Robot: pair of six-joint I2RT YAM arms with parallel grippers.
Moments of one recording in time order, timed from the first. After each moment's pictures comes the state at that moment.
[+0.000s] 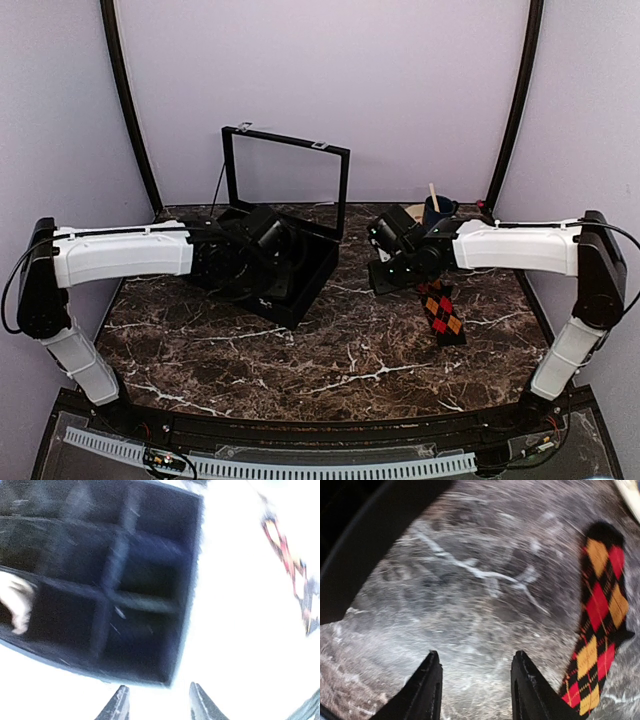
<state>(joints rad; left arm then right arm) -0.90 1.65 1.32 -0.68 -0.26 -0.68 0.84 1.69 1.22 -0.54 0.23 0.44</state>
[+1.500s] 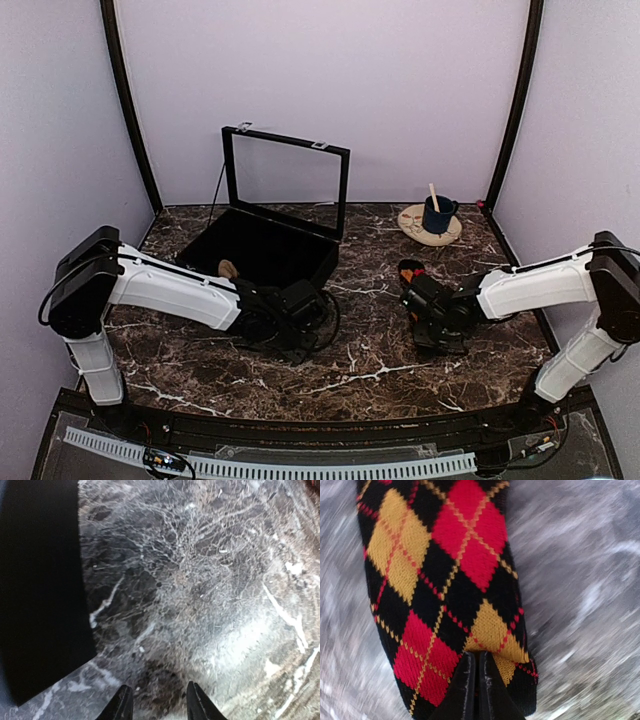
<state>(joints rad) -1.11 1.85 1.11 -0.41 -0.25 -0.43 0.84 1.52 0.73 -0.57 0.37 1.08</state>
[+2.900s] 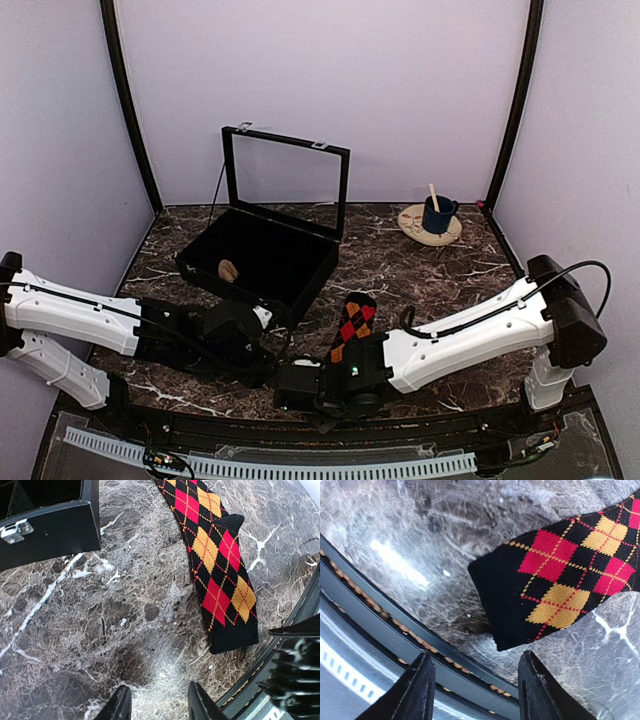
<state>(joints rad) -1.24 1.30 0.73 -0.41 -0.20 -0.64 1.55 1.91 1.37 -0.79 0.32 0.81</state>
